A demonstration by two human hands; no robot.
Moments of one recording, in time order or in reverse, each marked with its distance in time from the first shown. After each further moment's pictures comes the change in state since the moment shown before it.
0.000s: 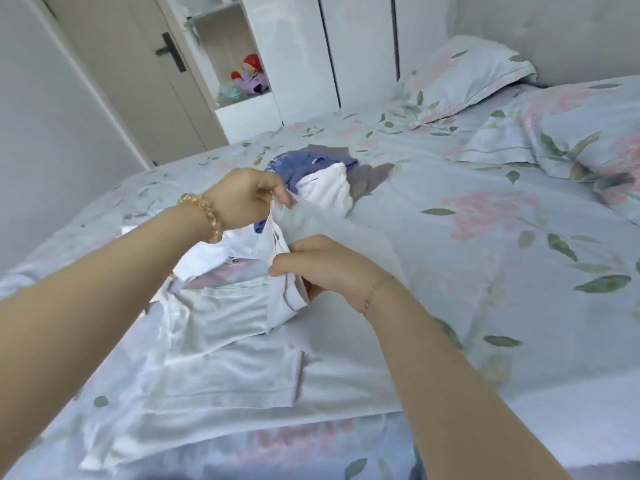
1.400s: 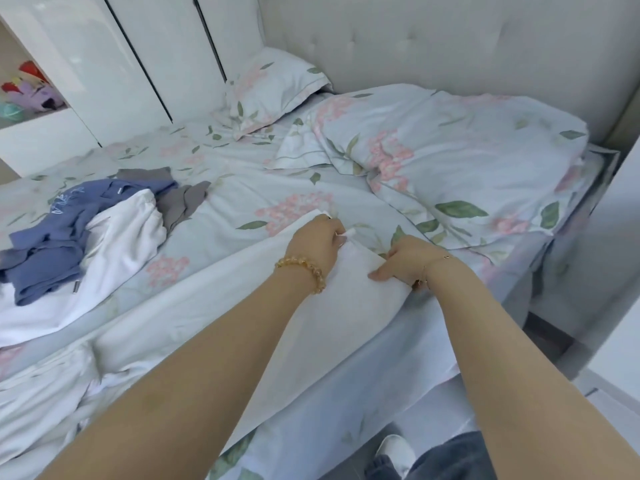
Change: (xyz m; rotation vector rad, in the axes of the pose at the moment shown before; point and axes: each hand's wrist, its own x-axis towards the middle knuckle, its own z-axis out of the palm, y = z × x) left_hand 0.150 0.258 0.285 0.035 -0.036 0.174; right_hand -0.178 0.128 -0.287 -0.416 0.685 0.616
